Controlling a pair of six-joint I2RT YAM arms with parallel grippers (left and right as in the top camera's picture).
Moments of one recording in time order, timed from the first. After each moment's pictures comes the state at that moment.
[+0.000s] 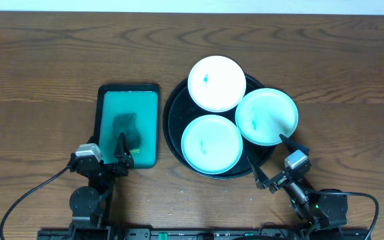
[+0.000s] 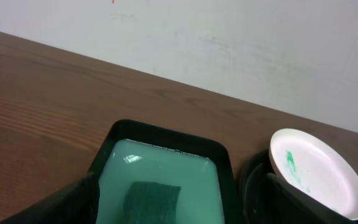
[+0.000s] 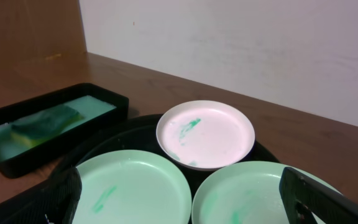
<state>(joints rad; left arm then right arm) -0.05 0.01 0.01 -0.11 -0.03 -0.30 0.15 0.01 0.01 -0.04 -0.46 -0.03</state>
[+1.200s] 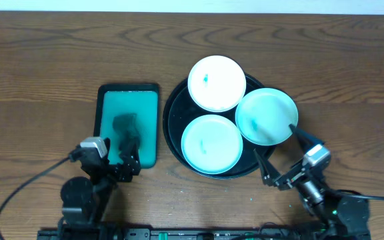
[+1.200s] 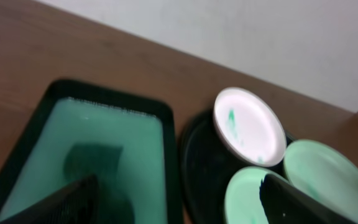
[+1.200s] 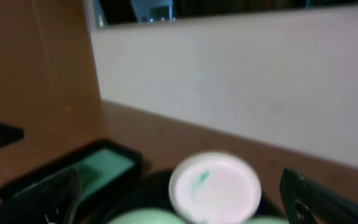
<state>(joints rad) -0.05 0.19 0.27 -0.35 0.20 -0.38 0.15 0.20 0.30 -0.03 -0.48 0.11</state>
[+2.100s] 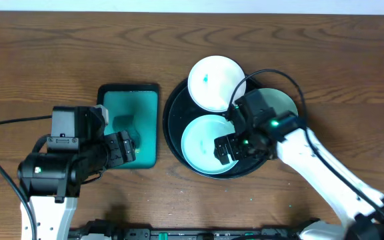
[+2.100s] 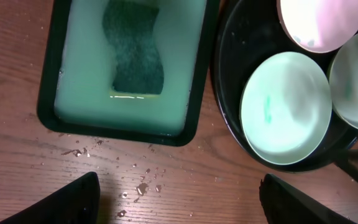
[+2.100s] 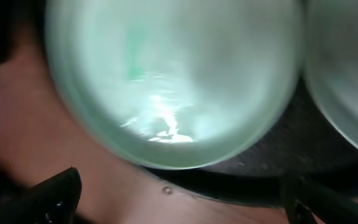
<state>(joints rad) -0.05 0.98 1.08 -1.24 0.20 -0.32 0.52 1.50 1.02 -0.89 -0.22 0.29</state>
